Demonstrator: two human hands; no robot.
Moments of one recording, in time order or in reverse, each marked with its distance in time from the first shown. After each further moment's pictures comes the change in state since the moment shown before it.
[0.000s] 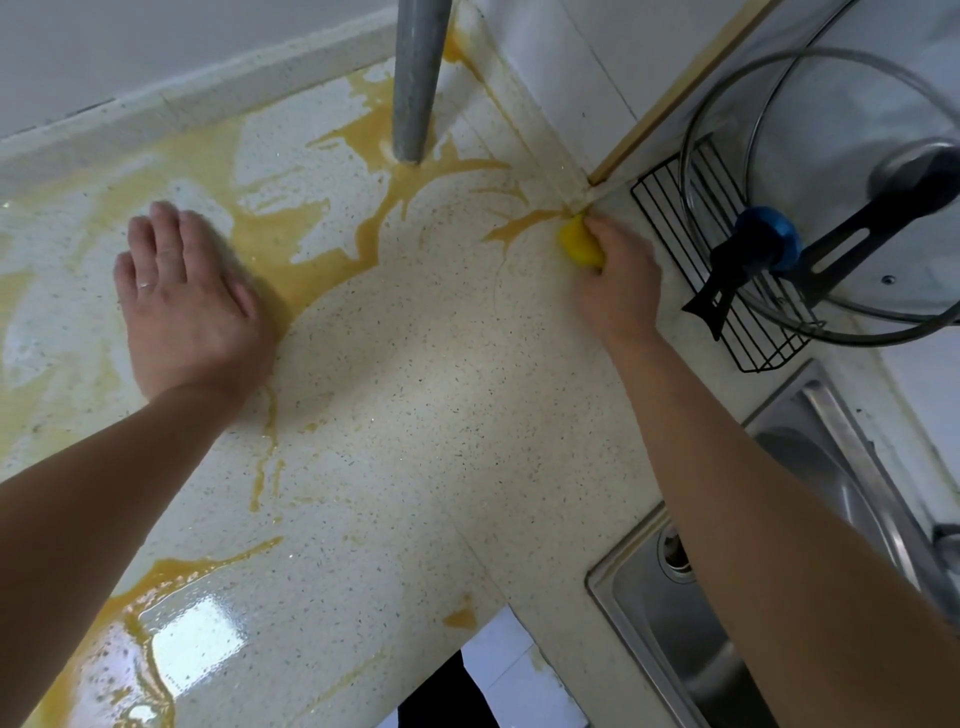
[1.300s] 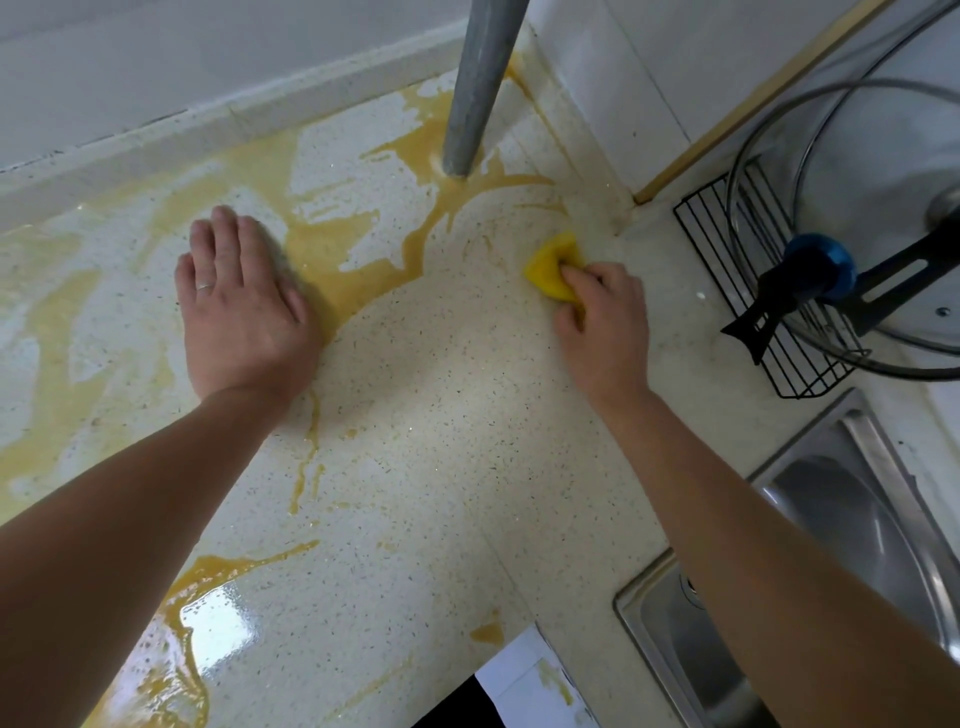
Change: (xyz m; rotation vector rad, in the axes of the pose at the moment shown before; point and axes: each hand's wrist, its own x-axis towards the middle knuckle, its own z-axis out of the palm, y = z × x) left_hand 0.001 0.001 -0.004 0.024 -0.033 0.007; right_hand -0.038 -0.042 0.019 -0.080 0.002 -0.168
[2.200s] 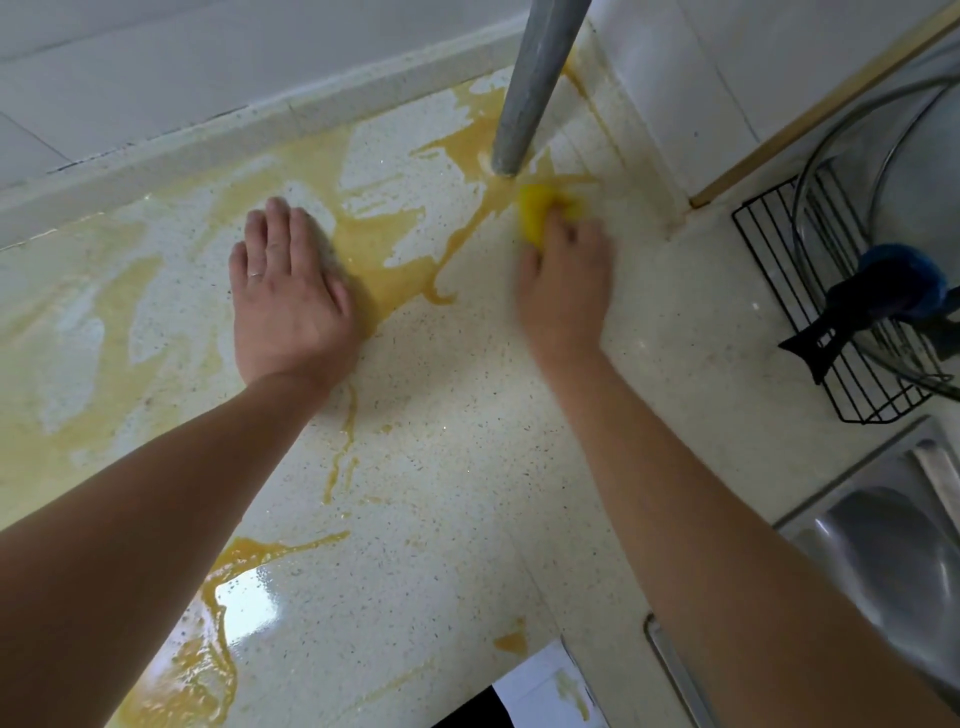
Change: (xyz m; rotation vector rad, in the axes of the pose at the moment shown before) left_hand 0.002 0.001 -0.002 0.002 -0.018 -0.023; right_hand 0.044 -0.087 0.041 -0.089 0.046 0.107
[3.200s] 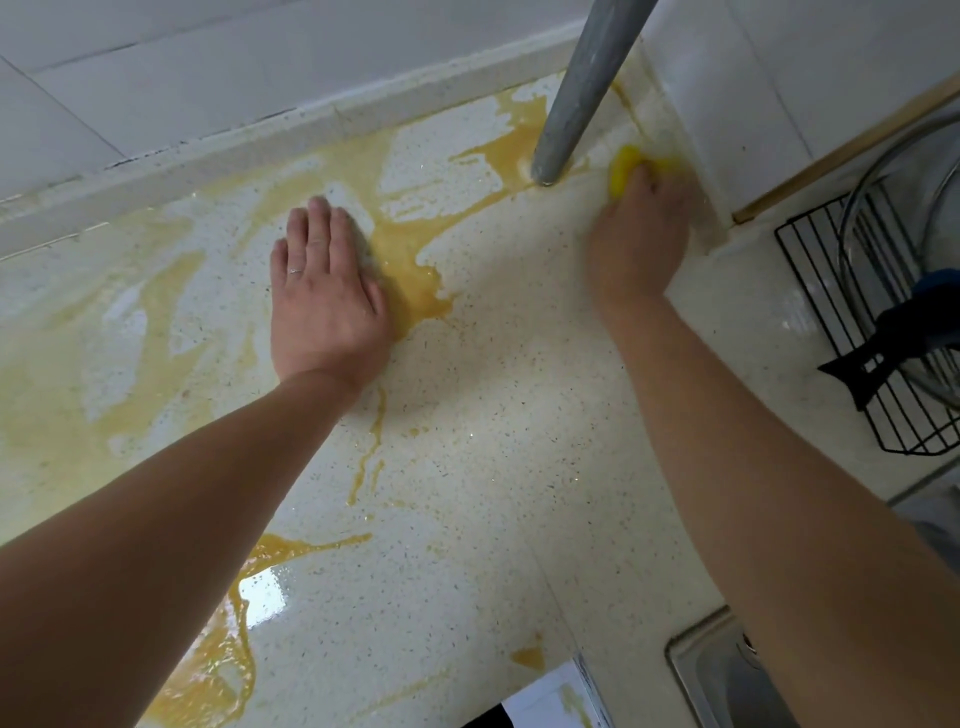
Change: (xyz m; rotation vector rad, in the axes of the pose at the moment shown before) left_hand 0.001 0.001 -0.002 -0.014 -0.018 -0.006; right_hand 0.066 0.013 -0.003 -0.077 -0.013 0.145
